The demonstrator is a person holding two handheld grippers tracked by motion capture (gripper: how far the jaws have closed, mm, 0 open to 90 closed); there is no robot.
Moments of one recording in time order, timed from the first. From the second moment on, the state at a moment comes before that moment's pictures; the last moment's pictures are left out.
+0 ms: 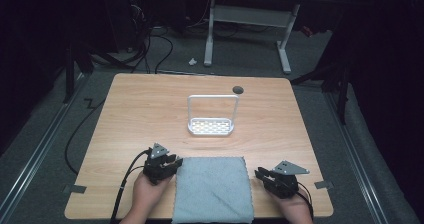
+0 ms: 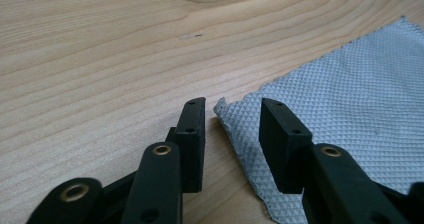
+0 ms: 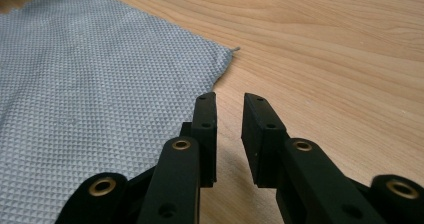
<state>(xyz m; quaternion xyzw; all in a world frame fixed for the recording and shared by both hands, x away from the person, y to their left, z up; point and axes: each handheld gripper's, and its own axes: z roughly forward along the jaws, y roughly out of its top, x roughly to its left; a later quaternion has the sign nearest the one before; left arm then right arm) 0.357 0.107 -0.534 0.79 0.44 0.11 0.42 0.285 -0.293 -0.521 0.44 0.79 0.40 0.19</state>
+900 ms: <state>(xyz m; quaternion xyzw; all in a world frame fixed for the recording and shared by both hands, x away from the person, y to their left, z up) 0.364 0.103 -0.536 0.79 0.43 0.09 0.42 0.315 -0.266 -0.509 0.45 0.78 0.39 0.19</state>
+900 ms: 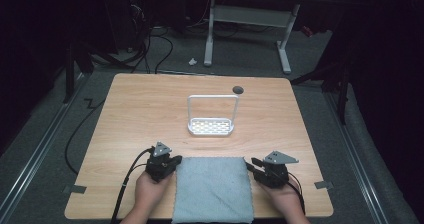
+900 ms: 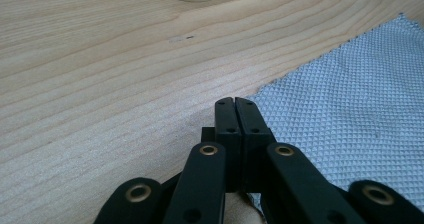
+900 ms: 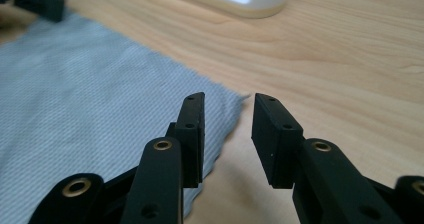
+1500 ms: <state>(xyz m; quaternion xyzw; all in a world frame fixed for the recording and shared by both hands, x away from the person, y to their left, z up) 0.365 0.106 -0.537 0.79 0.44 0.08 0.43 0.341 -0.243 -0.530 0.47 0.78 0.36 0.19</state>
